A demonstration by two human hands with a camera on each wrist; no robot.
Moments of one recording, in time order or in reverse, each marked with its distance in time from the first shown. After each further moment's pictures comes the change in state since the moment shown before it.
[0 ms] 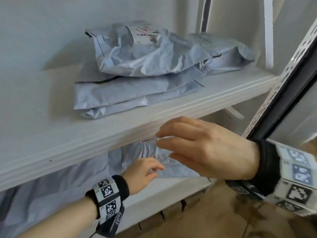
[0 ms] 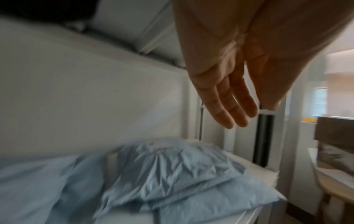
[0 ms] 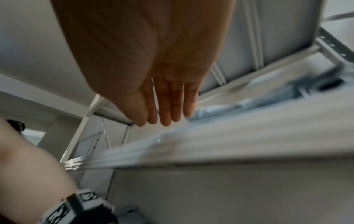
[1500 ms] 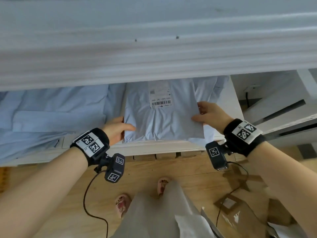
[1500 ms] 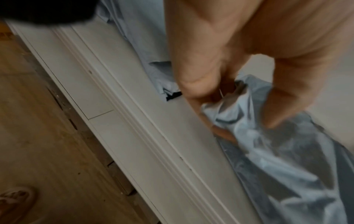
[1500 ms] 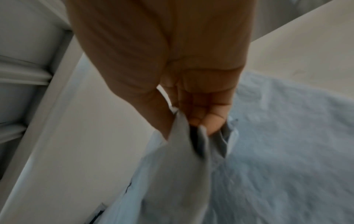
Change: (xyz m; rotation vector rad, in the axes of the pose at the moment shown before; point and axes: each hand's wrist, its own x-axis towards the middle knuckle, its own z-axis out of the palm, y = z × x) left_hand 0.005 -0.131 0.089 -1.138 0.332 -1.000; right_hand -0.087 0.154 0.258 1.121 -0.346 1.184
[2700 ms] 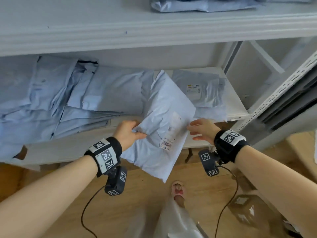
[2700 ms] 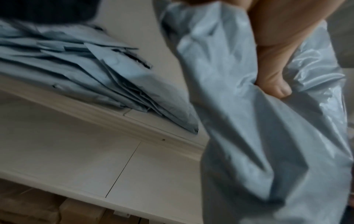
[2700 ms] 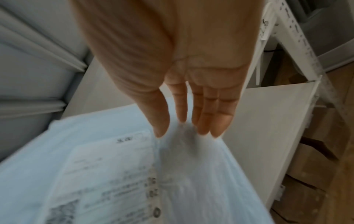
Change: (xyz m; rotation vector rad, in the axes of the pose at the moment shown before) left_hand -0.201 -0.092 -0.077 0.509 0.174 0.593; right_hand -0.153 0.001 0.169 0.211 0.101 0.157
